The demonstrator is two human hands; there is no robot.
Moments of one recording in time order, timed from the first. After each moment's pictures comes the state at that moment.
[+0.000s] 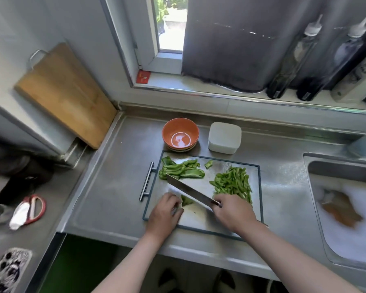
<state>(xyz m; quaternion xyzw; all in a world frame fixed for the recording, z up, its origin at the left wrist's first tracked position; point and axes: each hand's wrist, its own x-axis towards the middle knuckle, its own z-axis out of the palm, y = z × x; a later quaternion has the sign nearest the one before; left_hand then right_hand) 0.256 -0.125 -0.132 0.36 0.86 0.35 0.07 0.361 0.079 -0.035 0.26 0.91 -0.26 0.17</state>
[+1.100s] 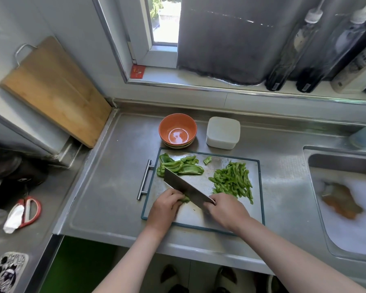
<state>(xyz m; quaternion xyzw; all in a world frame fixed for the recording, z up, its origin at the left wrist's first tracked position) 0.245 -0.114 -0.133 0.38 0.84 0.37 0.06 0.354 0.069 -0.051 0.30 0.87 -0.34 0.20</state>
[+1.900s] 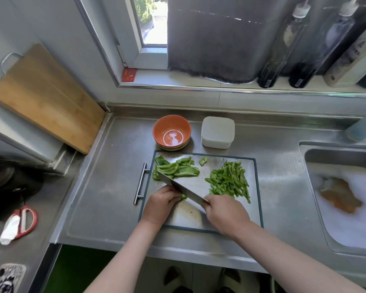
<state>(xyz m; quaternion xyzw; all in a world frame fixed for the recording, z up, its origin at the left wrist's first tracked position) 0.219 -0.102 -0.136 0.40 0.84 0.37 0.05 0.361 0.067 -0.040 0.25 0.91 -0.29 0.17</state>
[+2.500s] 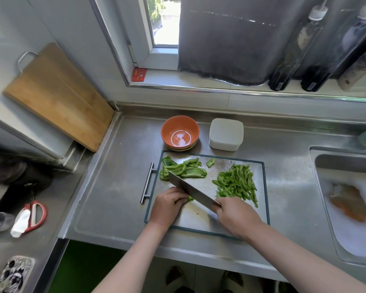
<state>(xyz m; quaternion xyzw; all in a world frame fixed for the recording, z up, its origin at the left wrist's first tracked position) 0.226 -0.101 -0.132 0.36 0.84 0.40 0.05 0.361 0.077 -0.034 0.25 0.89 -0.31 0.21</state>
